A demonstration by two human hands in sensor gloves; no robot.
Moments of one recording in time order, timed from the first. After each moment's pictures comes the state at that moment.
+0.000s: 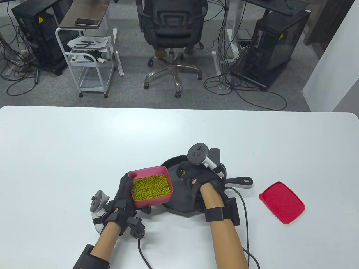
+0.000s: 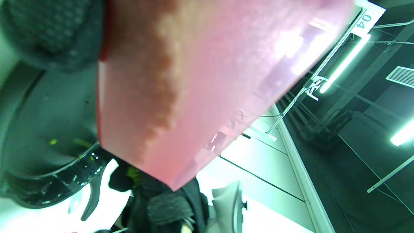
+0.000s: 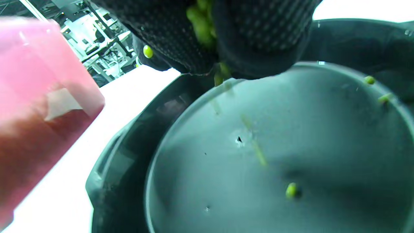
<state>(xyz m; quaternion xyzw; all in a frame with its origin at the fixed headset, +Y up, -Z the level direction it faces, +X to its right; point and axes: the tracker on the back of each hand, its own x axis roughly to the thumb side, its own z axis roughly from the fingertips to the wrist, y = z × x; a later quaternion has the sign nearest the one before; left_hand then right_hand) -0.218 -0.795 -0.291 -0.13 0.02 0.84 0.53 0.056 -0.710 -0.392 0.06 0.20 0.95 0.24</state>
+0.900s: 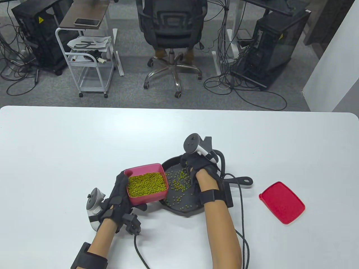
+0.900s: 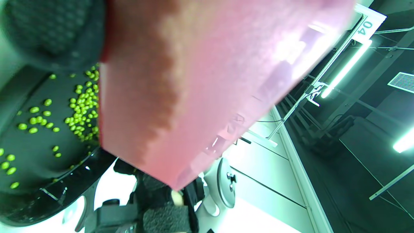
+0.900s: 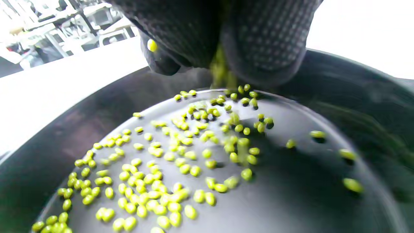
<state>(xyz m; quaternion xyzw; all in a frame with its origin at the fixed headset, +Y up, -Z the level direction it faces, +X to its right) -0.229 -0.793 -0.297 -0.13 0.03 0.84 0.53 0.061 -0.712 -0.437 0.02 0.22 0.97 0.13</state>
